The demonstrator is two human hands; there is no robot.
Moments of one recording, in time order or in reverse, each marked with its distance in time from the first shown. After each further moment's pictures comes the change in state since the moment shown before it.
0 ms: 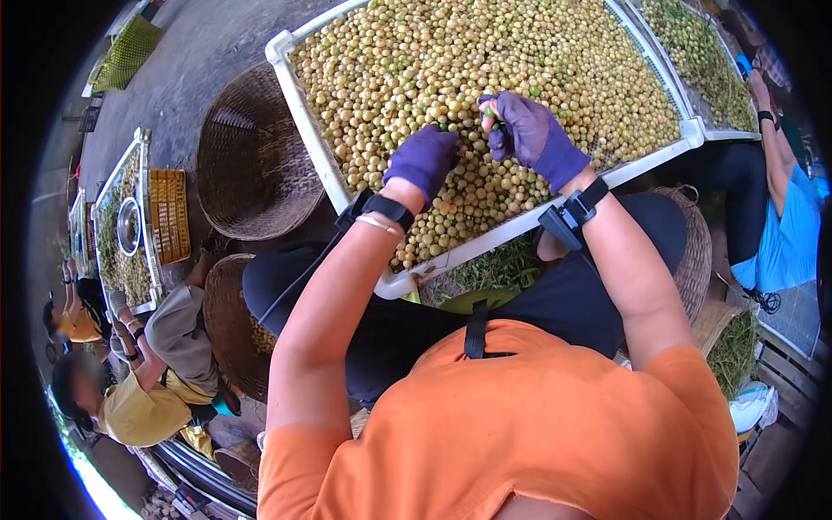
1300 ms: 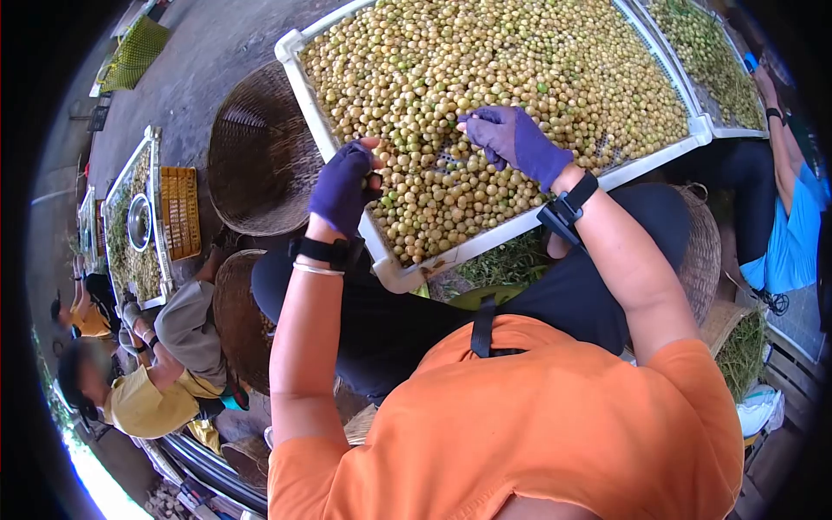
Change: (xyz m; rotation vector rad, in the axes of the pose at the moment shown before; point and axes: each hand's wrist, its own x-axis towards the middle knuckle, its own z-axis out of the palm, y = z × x) left_hand -0.083 -0.052 -0.070 -1.430 0.119 -0.622; right_hand 0.006 0.010 0.026 -0.440 -0.009 0.126
